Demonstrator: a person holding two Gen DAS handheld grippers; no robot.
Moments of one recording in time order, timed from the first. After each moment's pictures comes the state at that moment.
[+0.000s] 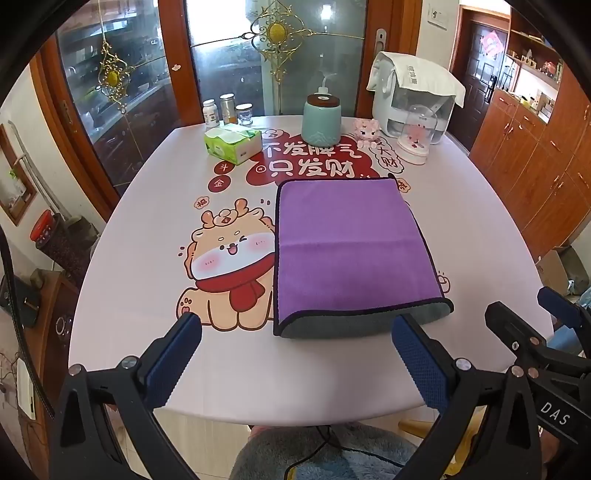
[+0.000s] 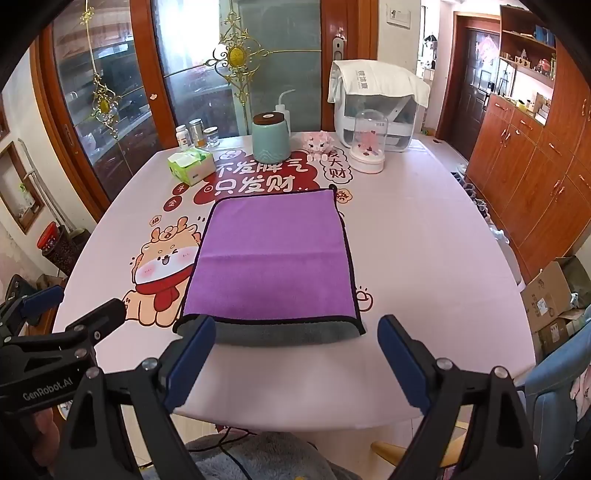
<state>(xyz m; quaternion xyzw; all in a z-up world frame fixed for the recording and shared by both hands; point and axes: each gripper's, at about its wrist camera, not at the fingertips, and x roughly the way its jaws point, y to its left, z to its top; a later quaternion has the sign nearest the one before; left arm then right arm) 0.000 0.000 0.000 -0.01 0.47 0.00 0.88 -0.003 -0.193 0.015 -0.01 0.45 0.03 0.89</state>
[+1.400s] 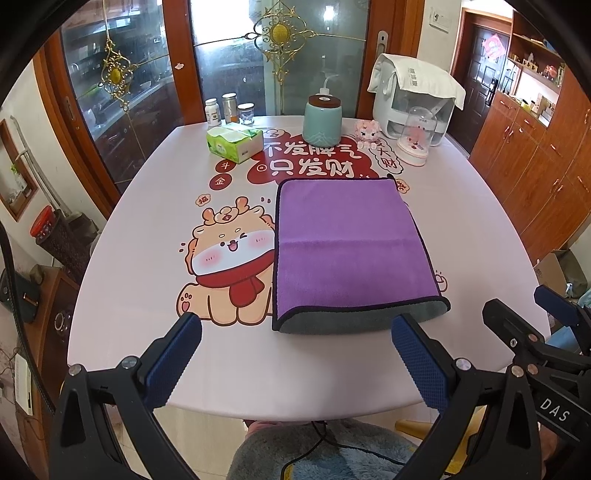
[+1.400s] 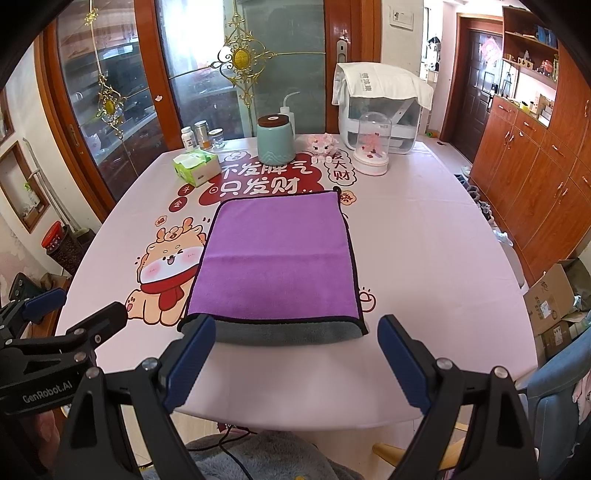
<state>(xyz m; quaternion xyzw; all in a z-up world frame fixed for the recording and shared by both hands) -0.006 0.002 0.004 -0.01 0.47 0.01 0.88 -0.005 -0.194 0.015 0.00 0.45 0.04 0.89</state>
